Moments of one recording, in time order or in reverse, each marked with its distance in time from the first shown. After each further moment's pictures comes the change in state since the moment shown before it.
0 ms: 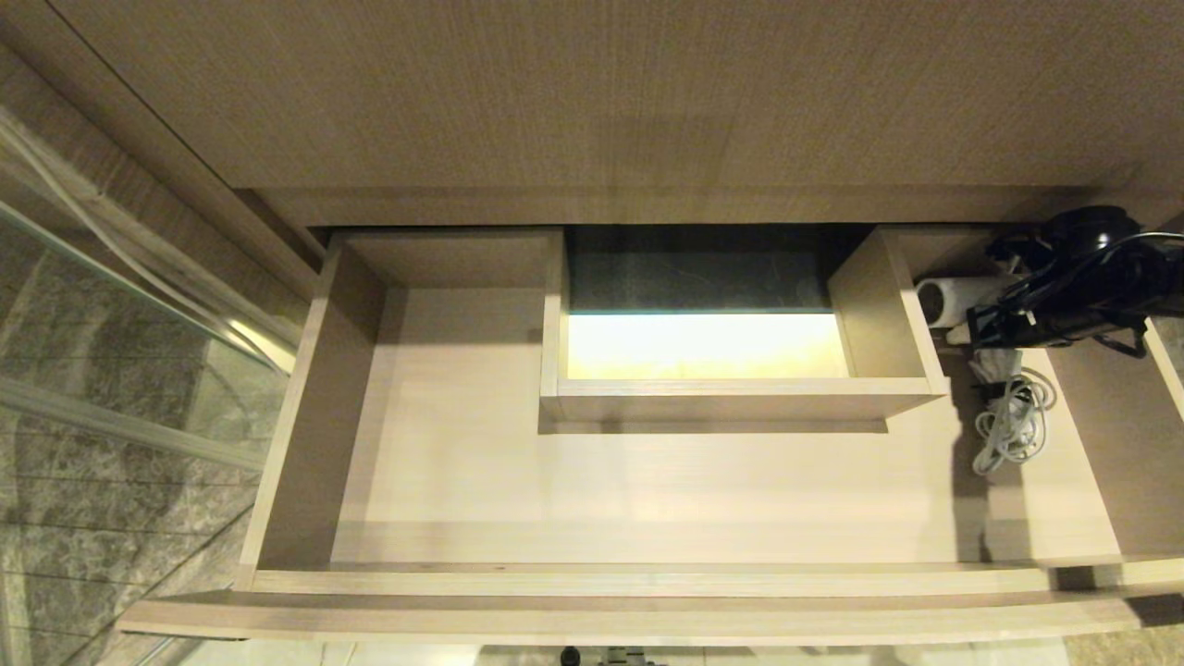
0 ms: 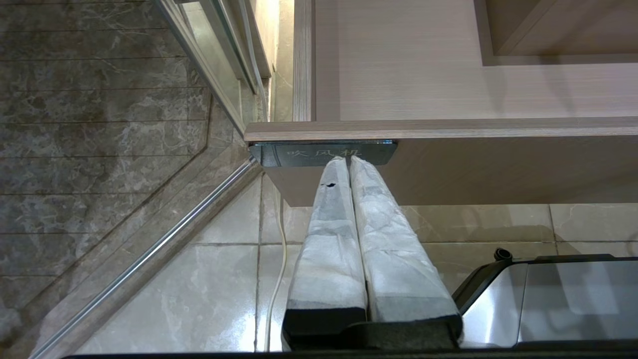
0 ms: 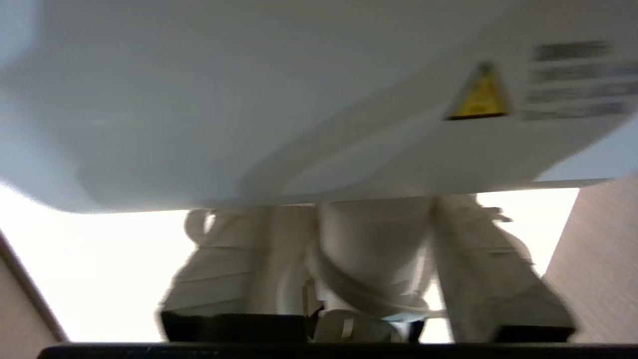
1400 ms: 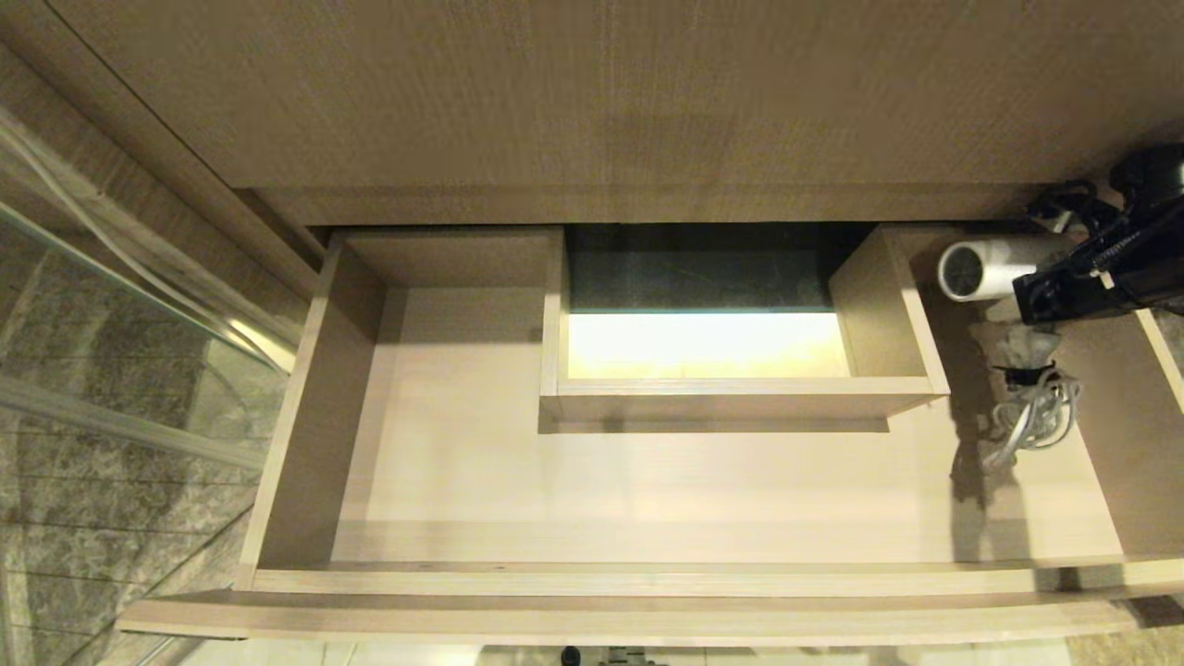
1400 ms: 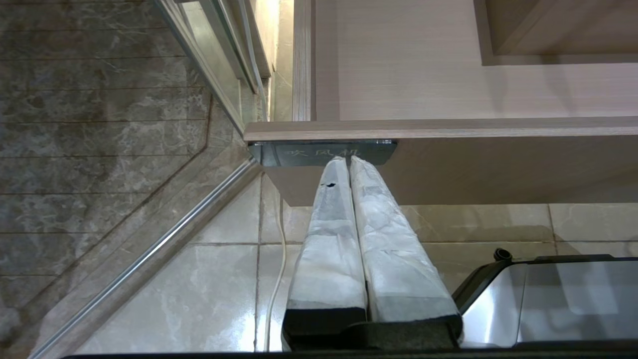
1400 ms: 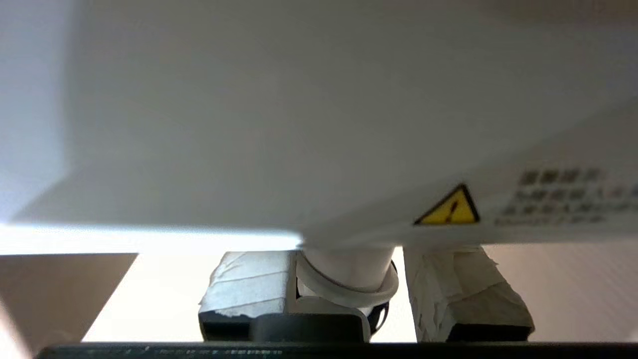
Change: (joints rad) left arm 0.000 0.000 0.000 0.000 0.000 0.000; right arm 0.000 -0.270 0.112 0.131 0.084 -0.095
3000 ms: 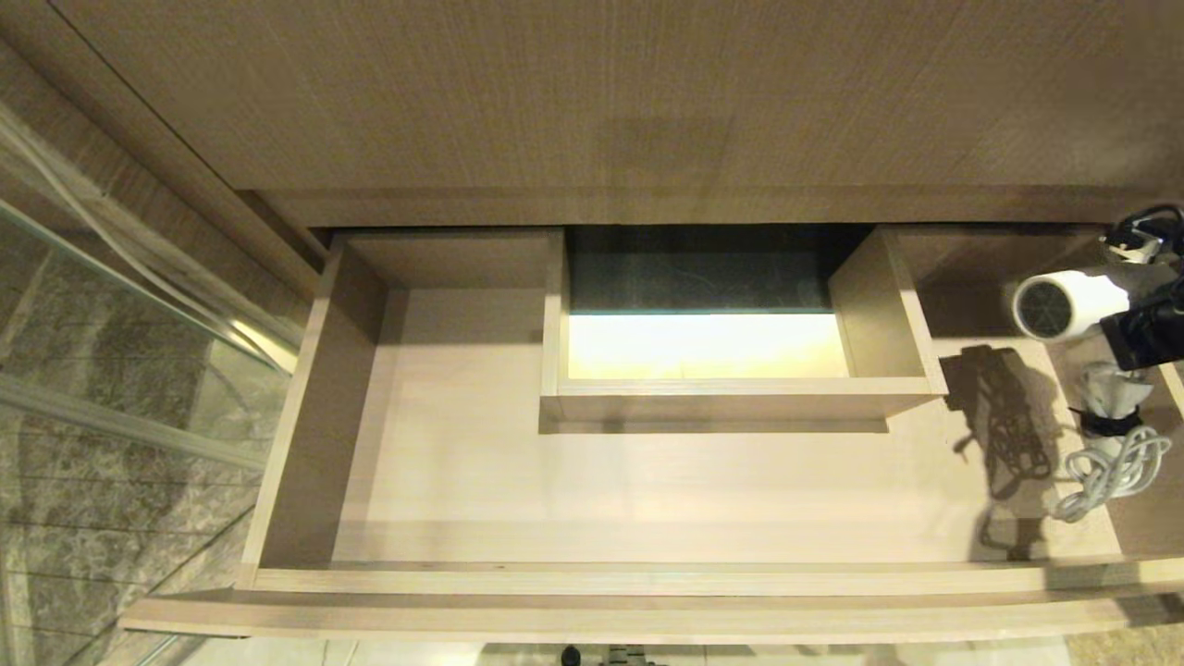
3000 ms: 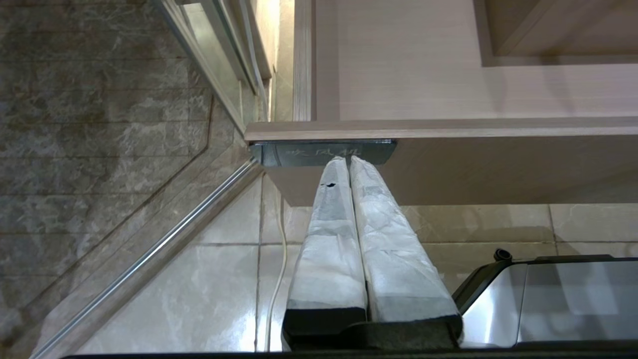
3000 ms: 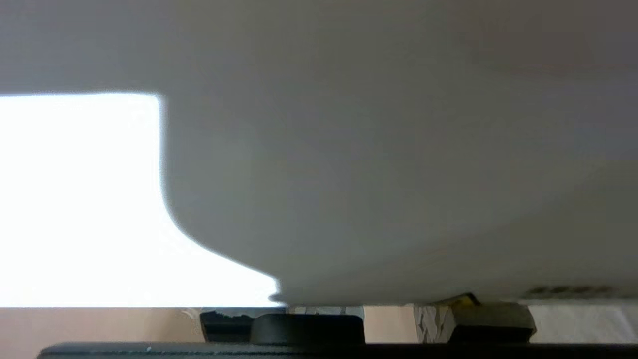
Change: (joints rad) left arm 0.000 0.000 0.000 0.000 0.000 0.000; right arm -0.128 -0.199 0.267 0.012 0.026 -0.187
